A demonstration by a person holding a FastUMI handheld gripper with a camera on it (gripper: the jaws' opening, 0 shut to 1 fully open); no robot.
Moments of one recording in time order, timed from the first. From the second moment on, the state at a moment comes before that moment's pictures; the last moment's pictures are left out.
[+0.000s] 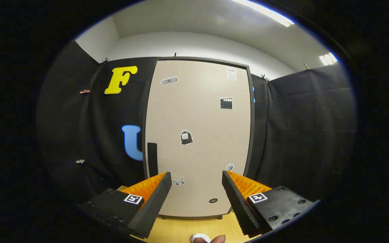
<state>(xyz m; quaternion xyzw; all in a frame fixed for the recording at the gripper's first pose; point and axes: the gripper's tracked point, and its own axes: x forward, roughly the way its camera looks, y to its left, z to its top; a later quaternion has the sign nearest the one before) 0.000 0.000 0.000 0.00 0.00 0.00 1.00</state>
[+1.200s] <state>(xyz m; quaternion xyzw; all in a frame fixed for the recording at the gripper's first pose) -0.001 0.017 0.003 0.02 0.02 0.02 1.00</state>
